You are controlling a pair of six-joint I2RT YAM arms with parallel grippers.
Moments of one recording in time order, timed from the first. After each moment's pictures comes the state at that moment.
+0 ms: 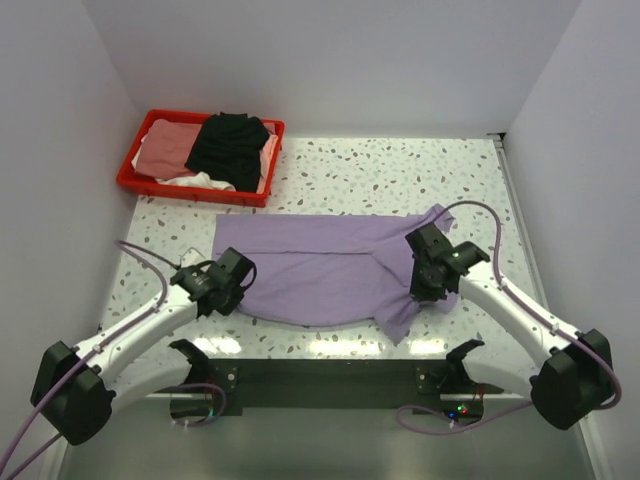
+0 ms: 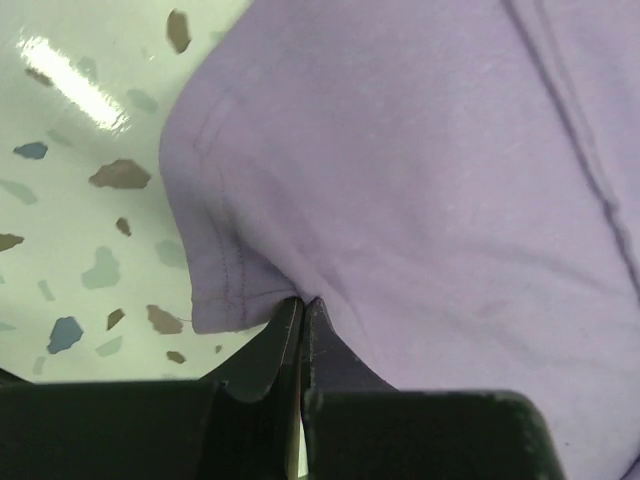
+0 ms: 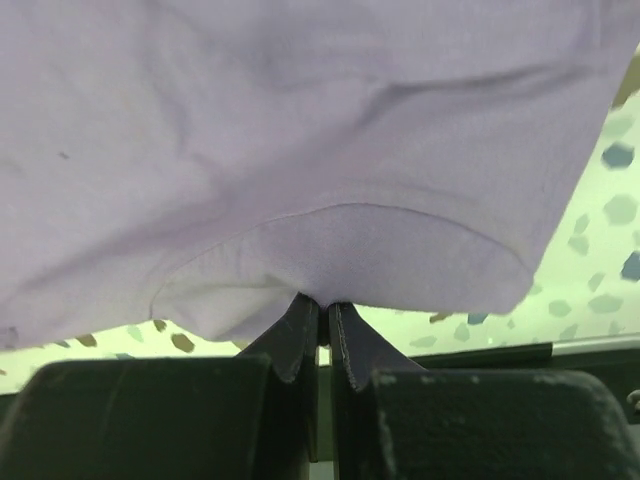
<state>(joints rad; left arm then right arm) -0.61 0.98 0.59 -0.90 -0.41 -1.51 0.50 1.09 0.77 -0.98 0.17 0.70</state>
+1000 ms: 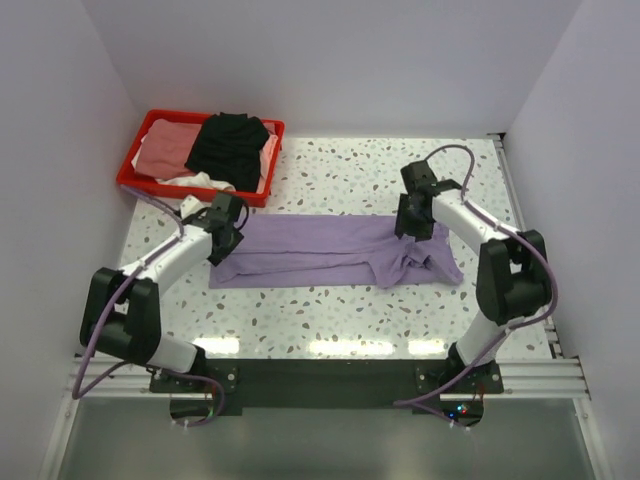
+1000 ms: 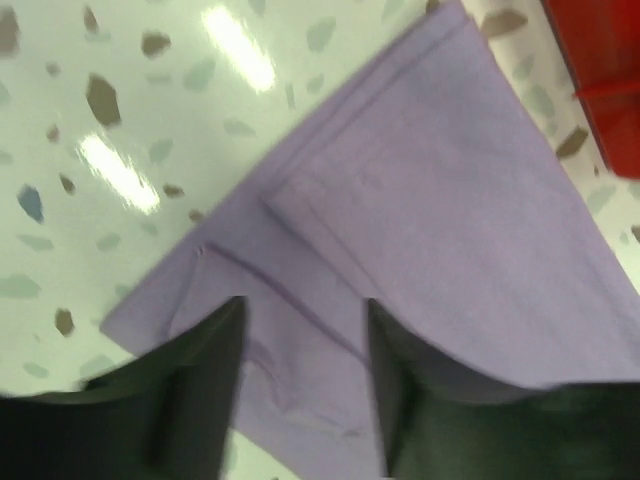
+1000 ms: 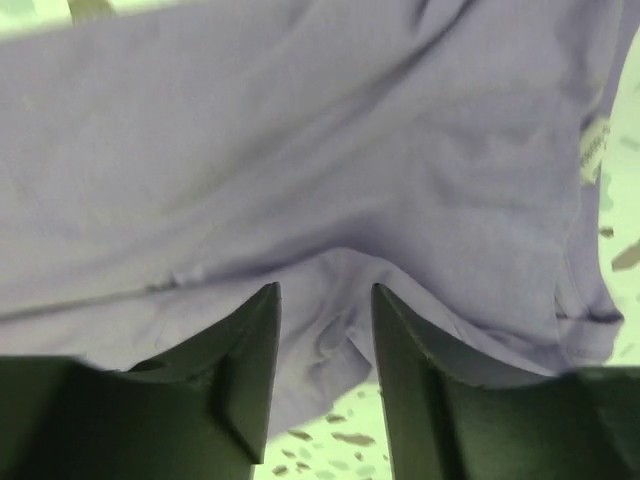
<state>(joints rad) -0.30 1.44 0.88 -0.61 -0.49 -1.14 0.28 1.69 1.22 -0.74 0.17 0.46</state>
